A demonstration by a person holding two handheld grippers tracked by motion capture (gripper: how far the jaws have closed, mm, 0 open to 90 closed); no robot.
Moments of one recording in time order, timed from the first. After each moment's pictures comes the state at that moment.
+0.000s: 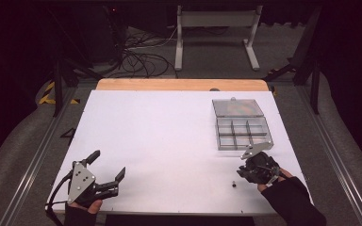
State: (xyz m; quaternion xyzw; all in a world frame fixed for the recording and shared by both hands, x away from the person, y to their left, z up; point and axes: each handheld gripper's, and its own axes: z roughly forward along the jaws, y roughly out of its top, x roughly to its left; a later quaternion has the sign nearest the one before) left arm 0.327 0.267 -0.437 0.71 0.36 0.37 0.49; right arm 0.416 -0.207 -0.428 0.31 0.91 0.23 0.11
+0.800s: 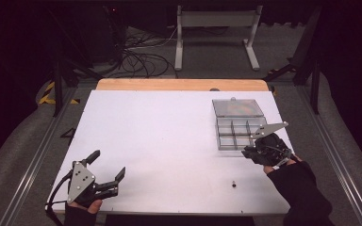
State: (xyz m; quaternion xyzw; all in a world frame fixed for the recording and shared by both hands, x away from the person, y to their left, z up) left arm 0.328 0.268 -0.437 0.71 0.36 0.37 0.49; right arm 0.440 -0.222 -0.385 0.33 0.89 0.28 0.14
